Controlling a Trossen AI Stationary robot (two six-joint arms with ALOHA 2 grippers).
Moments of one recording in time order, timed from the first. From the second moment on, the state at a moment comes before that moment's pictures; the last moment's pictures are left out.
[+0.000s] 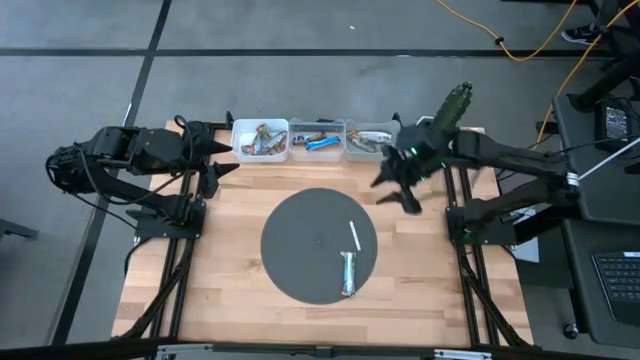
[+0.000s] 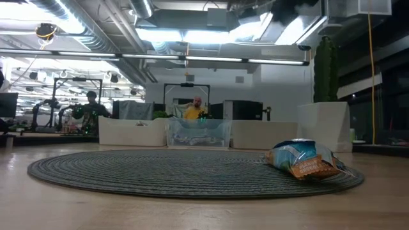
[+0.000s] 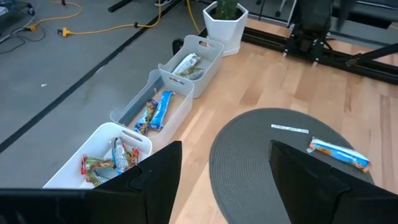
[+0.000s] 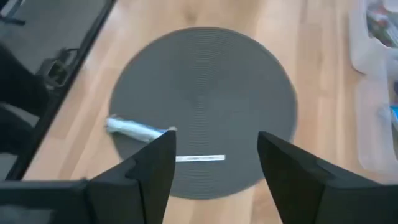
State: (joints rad) left arm -0.07 0.87 1.40 -1.13 -0.45 -0.35; right arm -0.20 1.24 1.31 -0.90 -0.36 -0.27
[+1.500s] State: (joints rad) left arm -0.07 0.87 1.40 -1.13 -0.29 -0.27; right arm 0.29 1.92 1.66 -1.14 -0.07 -0.63
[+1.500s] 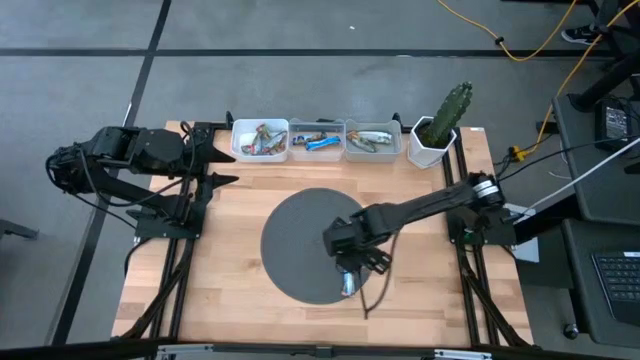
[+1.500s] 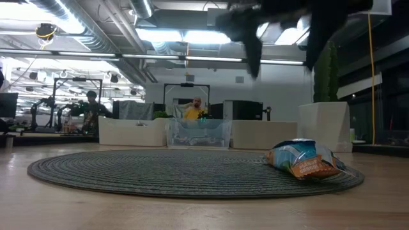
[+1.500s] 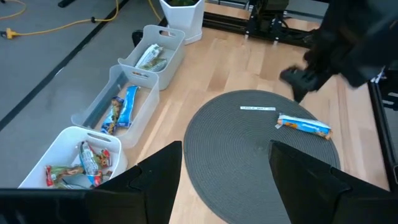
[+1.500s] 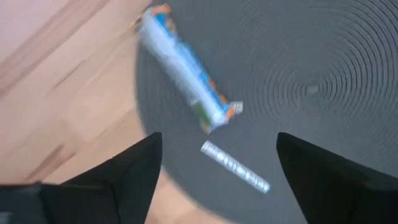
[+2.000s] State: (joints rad) left arm -0.07 0.87 1.40 -1.14 -0.29 -0.29; right arm 0.33 1.96 1.38 -0.80 -0.07 -0.56
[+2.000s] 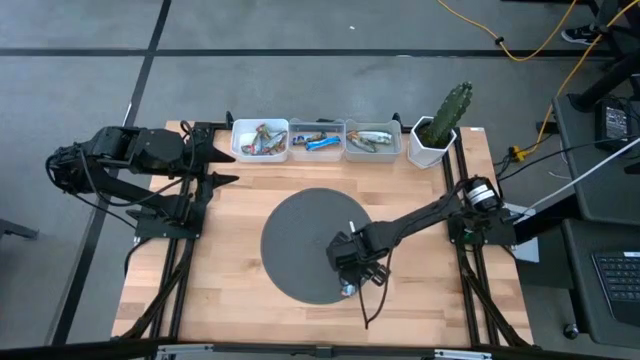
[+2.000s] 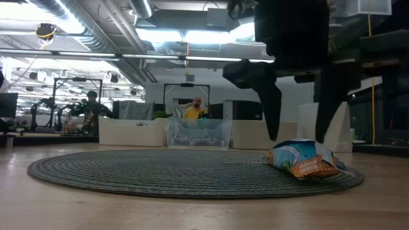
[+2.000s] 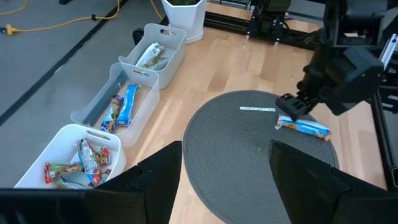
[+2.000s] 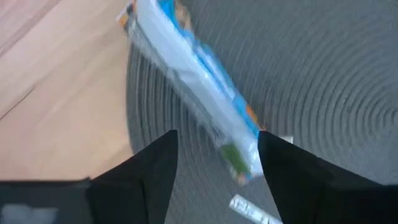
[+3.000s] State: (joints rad) left arm -0.07 0.87 1.40 -1.13 -0.29 -0.35; right arm 0.34 2.00 1.37 -0.73 -0.02 -0.56
